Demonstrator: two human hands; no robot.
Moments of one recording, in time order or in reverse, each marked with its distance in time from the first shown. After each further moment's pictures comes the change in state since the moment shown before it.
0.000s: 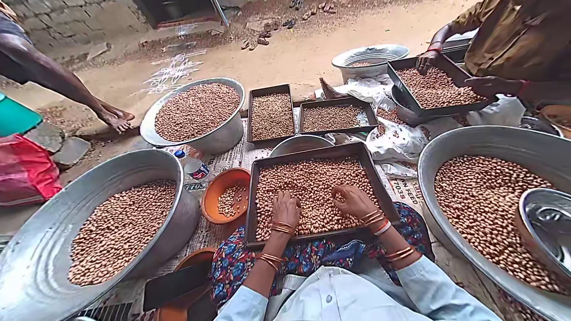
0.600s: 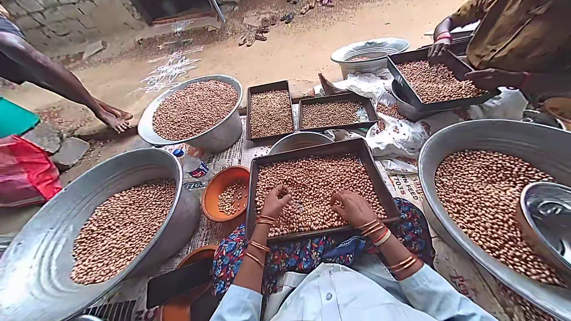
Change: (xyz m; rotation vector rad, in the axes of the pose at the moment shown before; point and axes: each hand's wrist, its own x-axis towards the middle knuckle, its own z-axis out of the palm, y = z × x) left_hand 0.007 -0.044 -0.011 -0.959 0.026 0.028; right_hand -0.023 -0.016 0.017 -0.016 -0.010 0.033
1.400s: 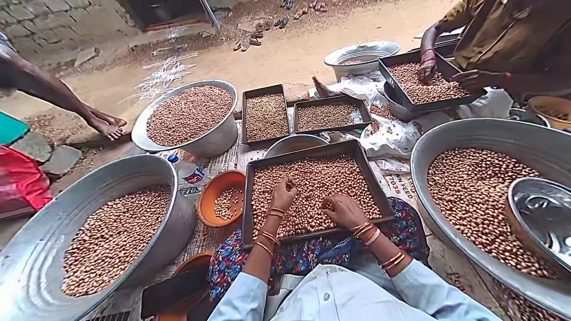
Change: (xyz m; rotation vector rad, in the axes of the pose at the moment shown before) left_hand 0.025 0.029 0.027 0.263 0.047 0.015; right_hand 0.005 0.000 0.014 -0.004 -0.010 -0.017
